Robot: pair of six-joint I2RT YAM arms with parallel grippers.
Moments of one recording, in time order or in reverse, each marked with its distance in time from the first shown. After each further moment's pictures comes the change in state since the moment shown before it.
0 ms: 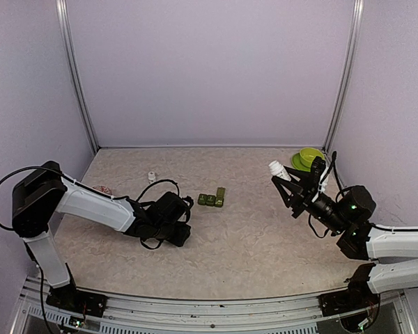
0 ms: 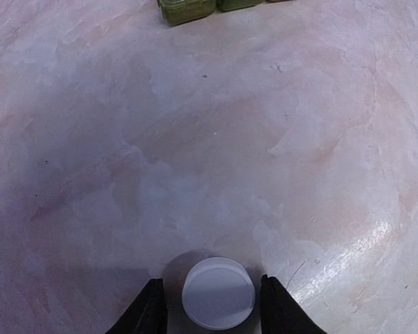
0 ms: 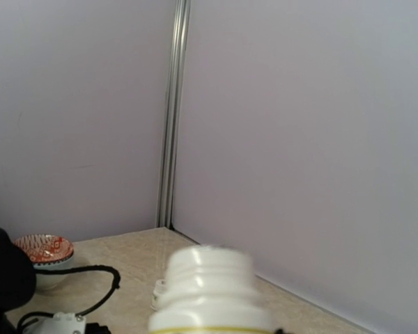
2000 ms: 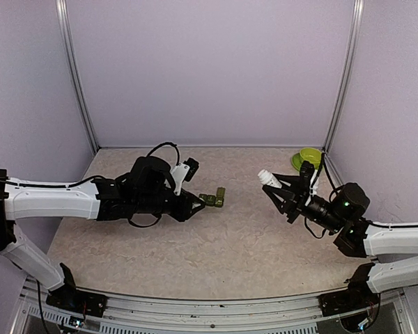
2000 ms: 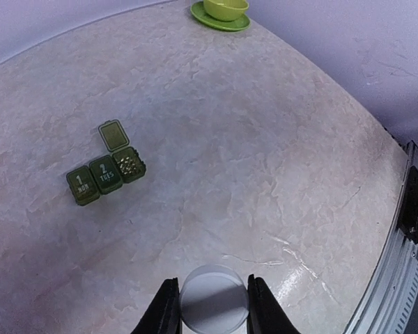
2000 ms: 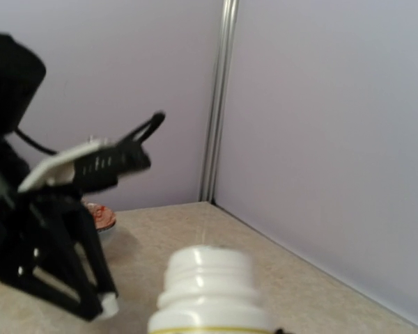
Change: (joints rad) left arm -0.018 -0.304 0.090 0.004 0.233 0.049; right arm 0.011 0.042 0.031 -0.063 -0.109 -0.016
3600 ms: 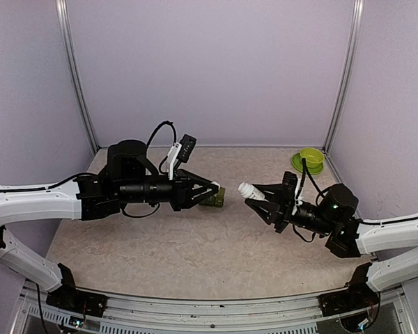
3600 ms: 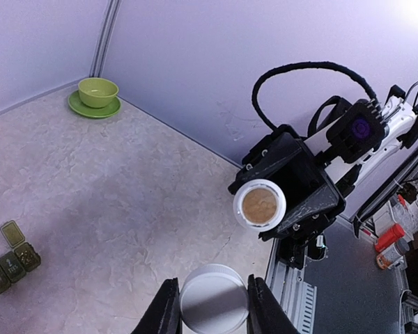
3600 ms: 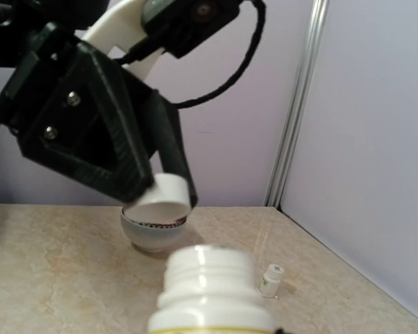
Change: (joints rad) left arm -0.022 -0.133 0.000 0.236 0.316 -0.060; right arm 0.135 0.108 0.054 0.014 -0.047 -0.071
